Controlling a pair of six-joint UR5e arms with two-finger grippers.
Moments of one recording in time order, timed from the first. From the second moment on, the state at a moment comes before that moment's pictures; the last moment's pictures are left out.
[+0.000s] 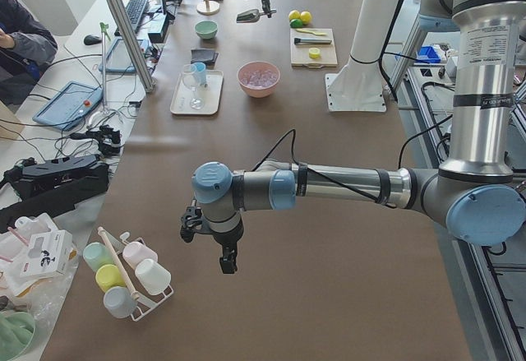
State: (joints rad) left arm -1.58 -1.55 -1.63 -1.44 -2.25 0.08; right arm 0.96 -1.47 1.87 -1.78 2.32 0.60
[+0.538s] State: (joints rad) left arm -1.59 -1.55 -1.57 -1.49 -2.25 0.05; right arm 0.90 -1.54 1.83 -1.63 2.31 0.66
